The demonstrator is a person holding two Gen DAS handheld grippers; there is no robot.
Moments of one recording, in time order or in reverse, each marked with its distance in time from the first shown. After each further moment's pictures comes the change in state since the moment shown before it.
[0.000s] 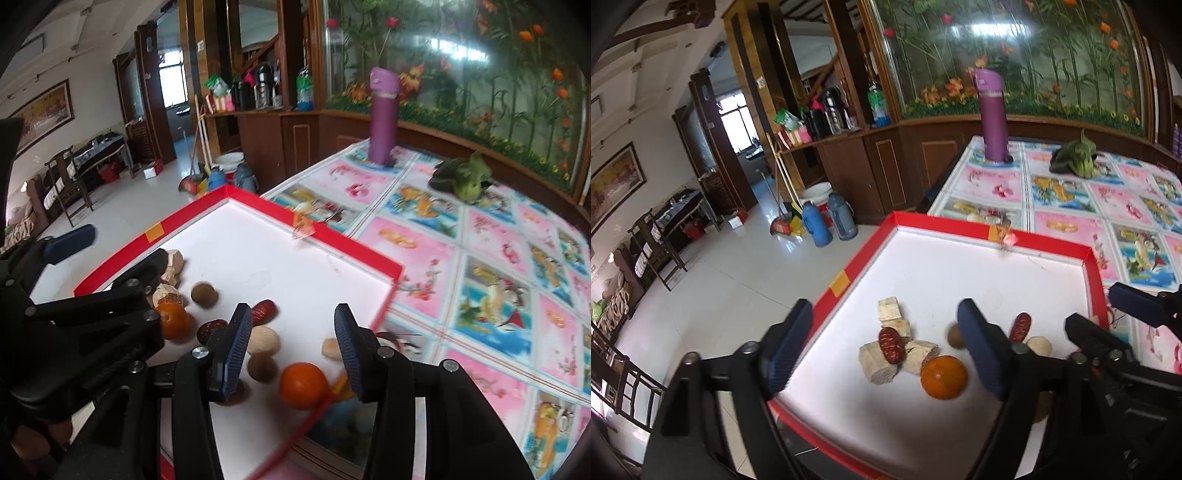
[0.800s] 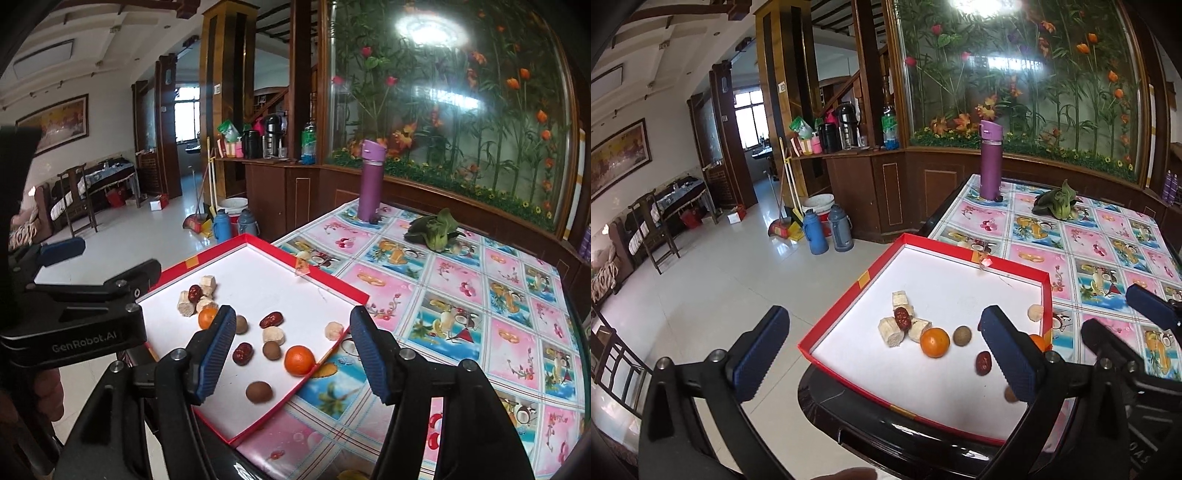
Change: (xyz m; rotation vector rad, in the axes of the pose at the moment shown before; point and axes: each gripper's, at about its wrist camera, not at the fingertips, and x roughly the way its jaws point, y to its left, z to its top) left arm -0.084 0.031 -0.008 -0.119 -0.067 -0.049; right arm -0.089 0.010 -0.015 -0.070 -0.191 -0.014
